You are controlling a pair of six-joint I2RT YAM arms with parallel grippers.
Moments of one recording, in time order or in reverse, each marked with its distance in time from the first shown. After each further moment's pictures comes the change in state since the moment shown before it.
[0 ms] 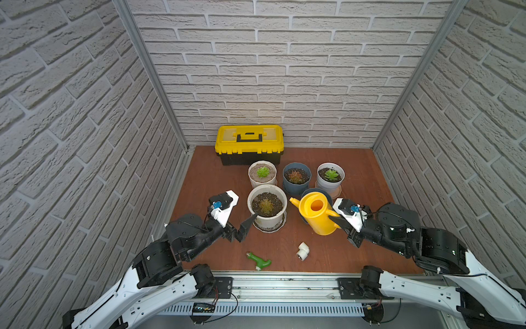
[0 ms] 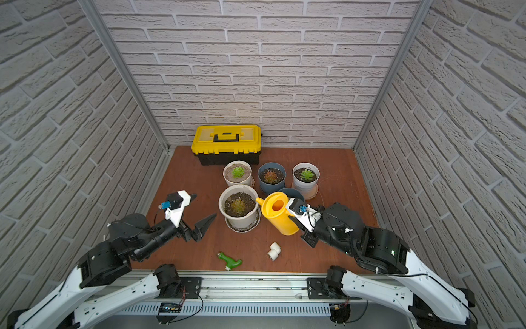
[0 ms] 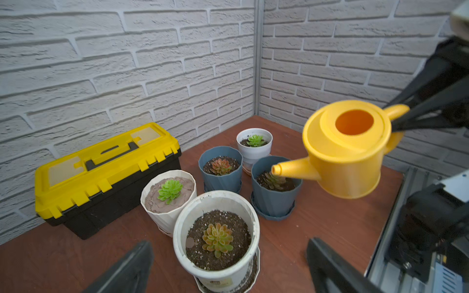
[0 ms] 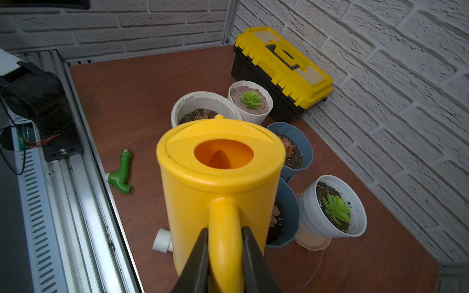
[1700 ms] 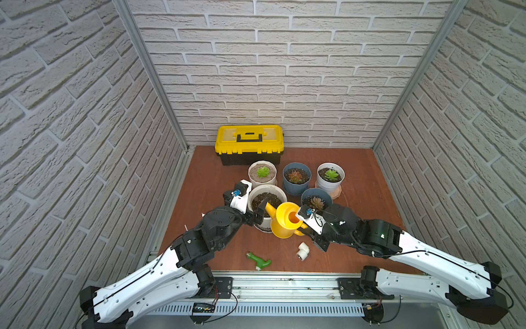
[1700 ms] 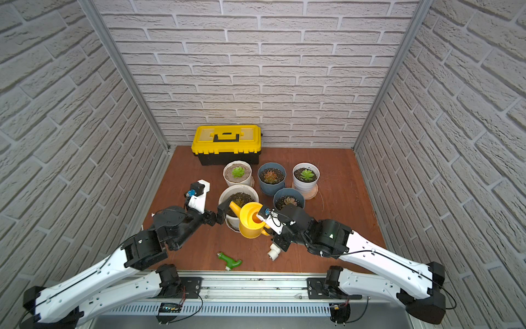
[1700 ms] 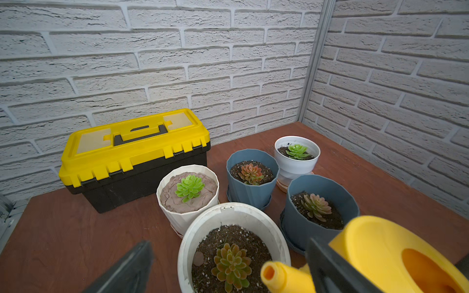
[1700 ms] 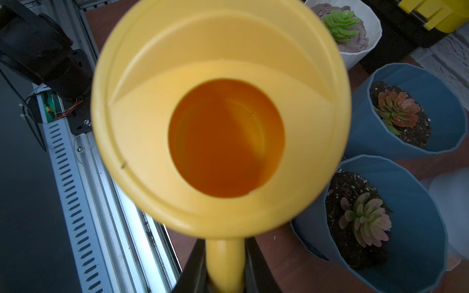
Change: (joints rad) left arm -0.019 0.226 -0.118 0.352 -0.310 -0.134; right arm 0.048 0.203 -0.232 0.206 -0.188 0.152
